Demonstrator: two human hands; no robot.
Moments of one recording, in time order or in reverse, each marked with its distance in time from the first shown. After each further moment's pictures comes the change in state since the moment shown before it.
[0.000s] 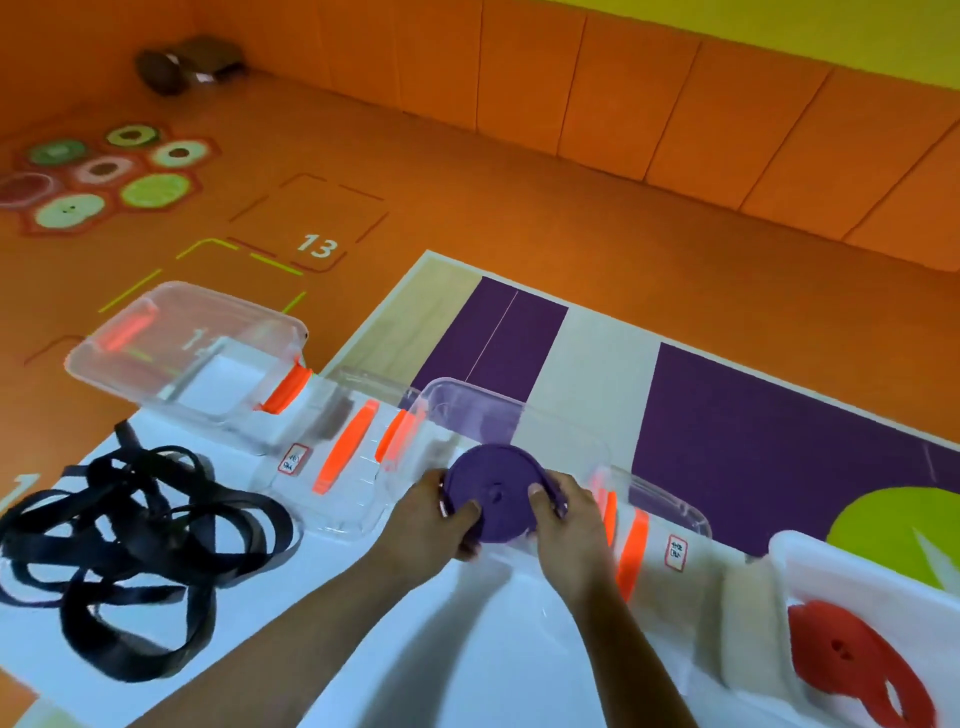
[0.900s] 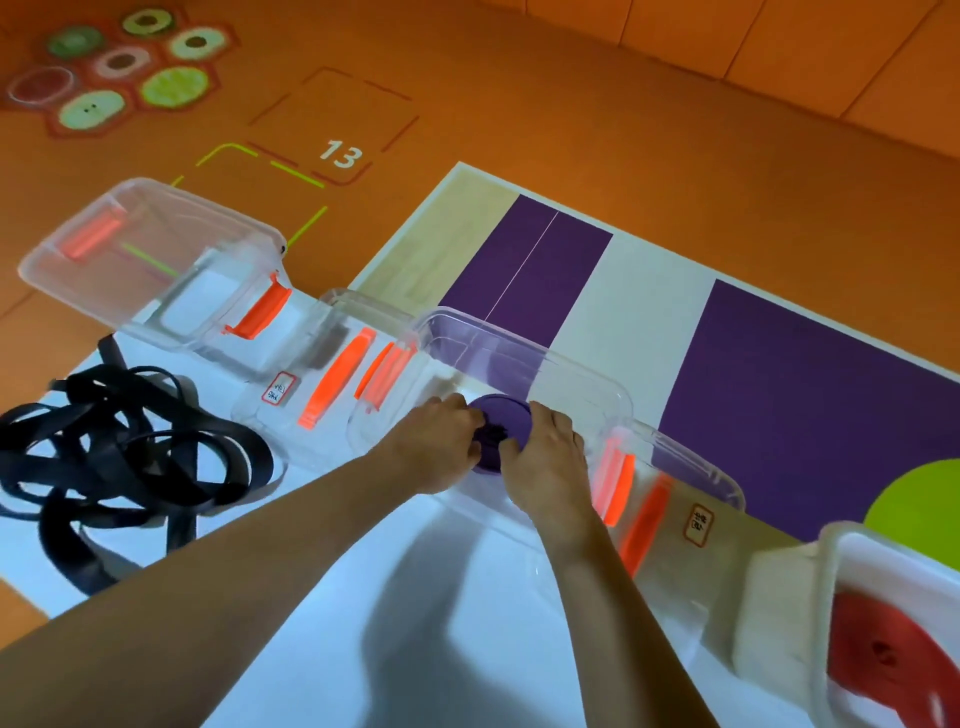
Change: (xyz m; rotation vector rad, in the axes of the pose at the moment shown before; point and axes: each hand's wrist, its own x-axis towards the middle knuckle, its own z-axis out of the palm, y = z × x) left_hand 0.101 -0.031 0.019 1.169 -0.219 0.201; right_hand 0.073 0.031 0.030 -0.581 -0.197 0.014
